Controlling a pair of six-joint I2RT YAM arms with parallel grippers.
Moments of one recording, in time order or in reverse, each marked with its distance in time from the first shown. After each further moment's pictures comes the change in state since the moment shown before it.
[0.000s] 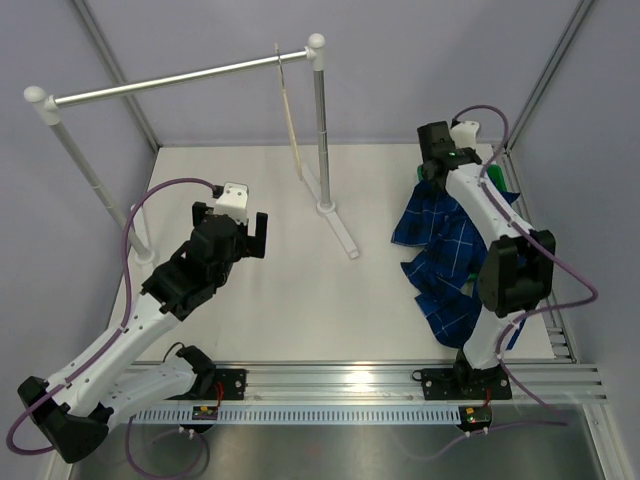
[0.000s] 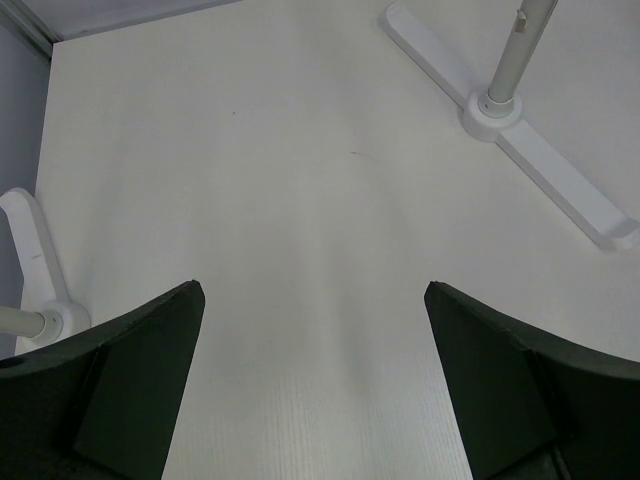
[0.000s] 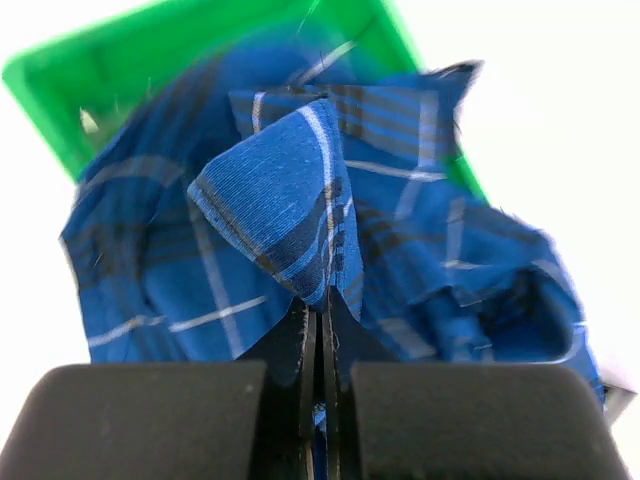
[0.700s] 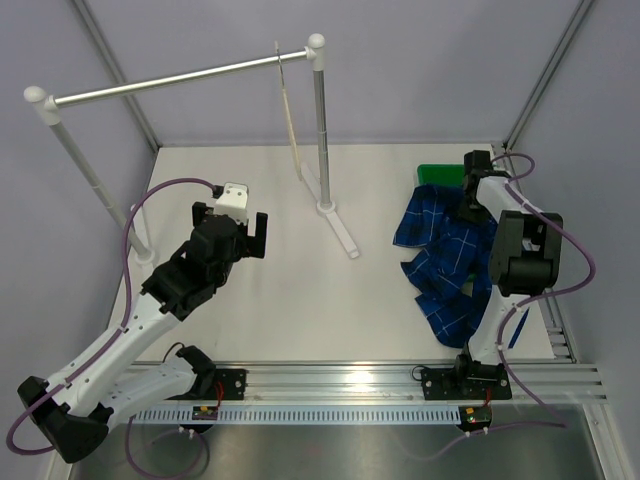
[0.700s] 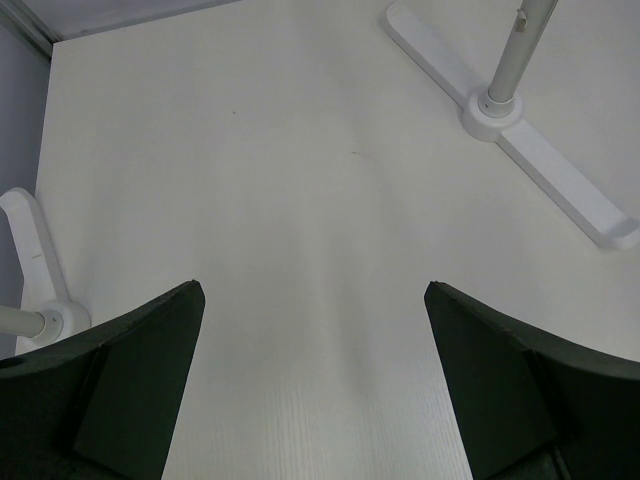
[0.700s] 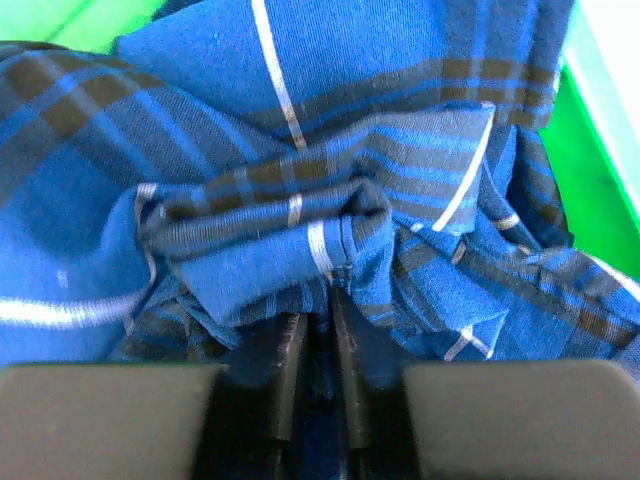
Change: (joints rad) left arm 0.000 0.000 0.000 -0.001 0.000 0.000; right arm -0.331 0.105 -0.208 0.131 -0.429 0.057
